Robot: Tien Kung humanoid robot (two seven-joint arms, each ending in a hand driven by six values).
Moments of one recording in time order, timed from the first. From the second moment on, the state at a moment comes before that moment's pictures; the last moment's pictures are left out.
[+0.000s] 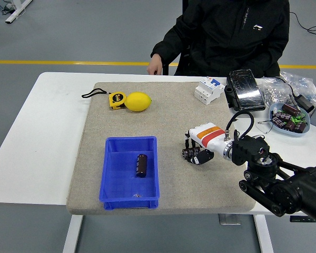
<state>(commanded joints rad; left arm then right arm) -0.21 0.07 -0.92 -0.22 1.08 0.05 0.28 0.82 -0.13 0.41 0.79 -1.98 -0.18 0.04</state>
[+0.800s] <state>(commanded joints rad) -0.21 0.07 -0.92 -0.22 1.08 0.05 0.28 0.82 -0.12 0.41 0.79 -1.99 -0.16 0.02</state>
